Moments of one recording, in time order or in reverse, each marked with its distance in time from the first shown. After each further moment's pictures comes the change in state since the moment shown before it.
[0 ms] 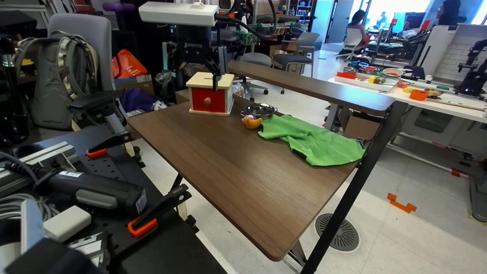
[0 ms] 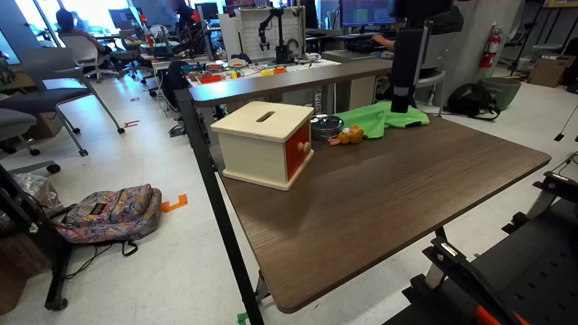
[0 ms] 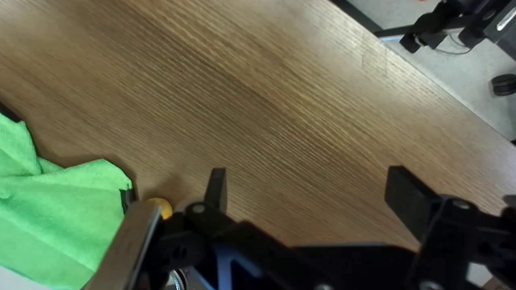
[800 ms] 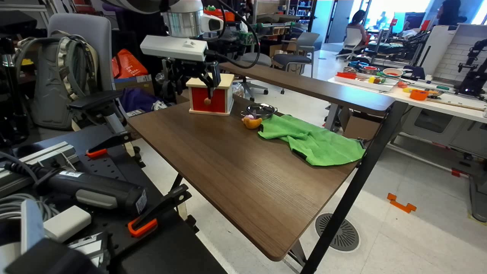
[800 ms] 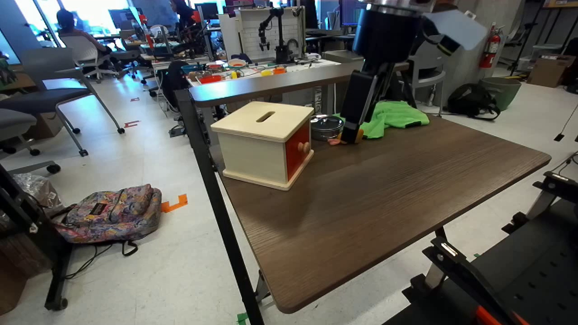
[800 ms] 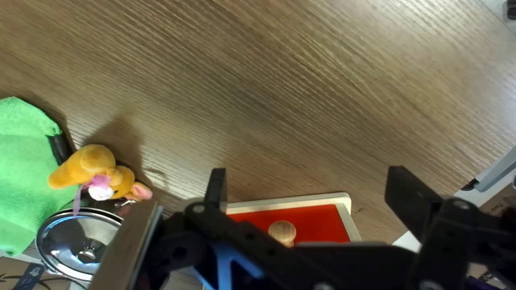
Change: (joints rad) arm -0.038 0.135 0.116 -0.020 0.136 0.316 -0.037
